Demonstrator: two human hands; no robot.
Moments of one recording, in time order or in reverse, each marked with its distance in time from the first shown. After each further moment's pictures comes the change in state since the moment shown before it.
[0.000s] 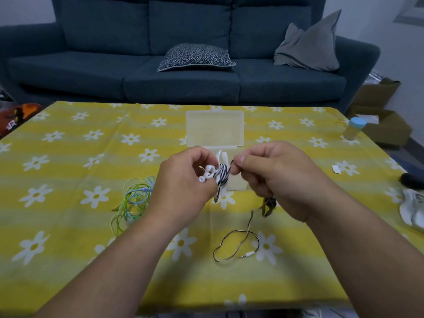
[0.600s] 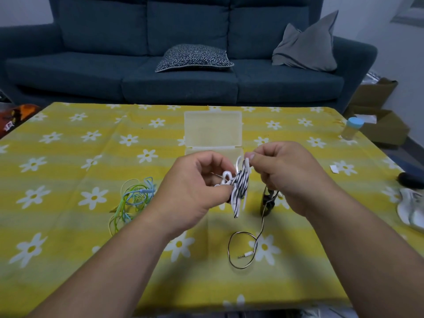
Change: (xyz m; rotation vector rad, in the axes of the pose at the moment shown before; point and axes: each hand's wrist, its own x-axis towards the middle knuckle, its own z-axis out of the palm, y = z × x) left_hand -0.006 0.015 0.004 -0.460 -0.277 -0.077; right_hand 0.012 0.017 -0.016 -0.163 0.241 0.031
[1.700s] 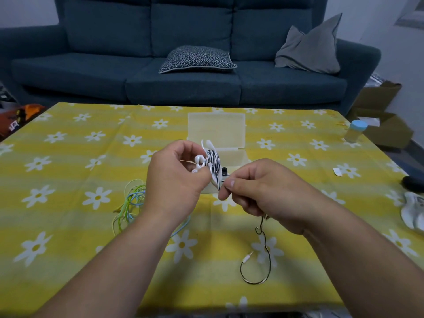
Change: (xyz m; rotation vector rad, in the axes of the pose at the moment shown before) left_hand 0.006 -0.002 -0.013 0.275 0.475 0.047; right_hand -0.020 -0.013 0.020 -0.054 -0.410 0.015
